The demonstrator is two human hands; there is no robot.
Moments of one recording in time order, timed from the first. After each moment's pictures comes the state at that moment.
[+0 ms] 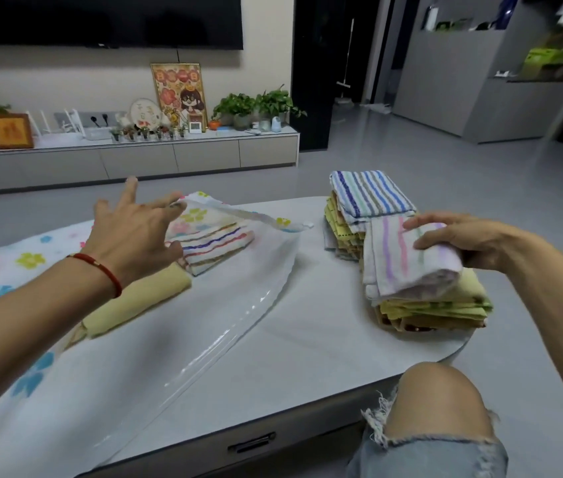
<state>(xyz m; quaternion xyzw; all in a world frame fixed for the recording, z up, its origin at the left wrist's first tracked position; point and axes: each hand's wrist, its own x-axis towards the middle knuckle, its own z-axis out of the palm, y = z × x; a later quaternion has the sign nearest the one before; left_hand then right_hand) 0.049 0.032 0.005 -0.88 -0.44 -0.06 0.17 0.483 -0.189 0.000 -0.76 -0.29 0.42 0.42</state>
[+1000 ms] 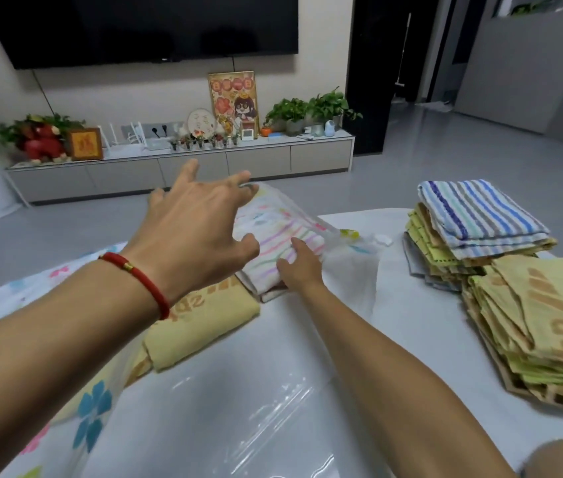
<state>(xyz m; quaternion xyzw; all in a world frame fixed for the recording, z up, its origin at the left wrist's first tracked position) 0.037 0.045 0.053 -0.89 -0.43 -0.14 0.09 0.217 0.108 -0.130 -0.75 -0.42 0.28 0.43</state>
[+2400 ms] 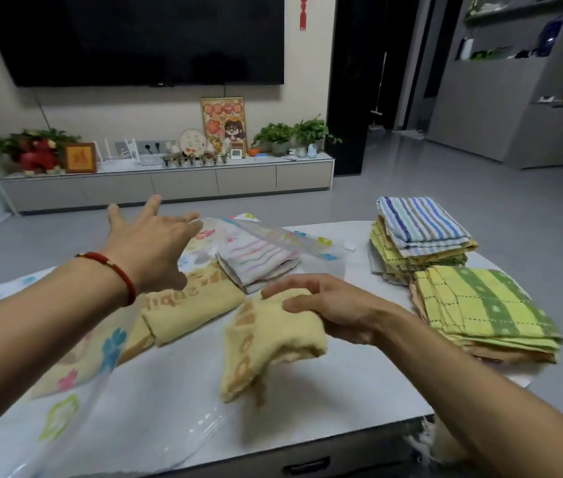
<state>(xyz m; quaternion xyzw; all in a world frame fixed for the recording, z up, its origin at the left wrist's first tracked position) -0.016 0.010 0.054 -0.86 -0.49 0.05 0.16 0.233 -0.105 -0.034 -0.50 -0.49 0.60 0.38</state>
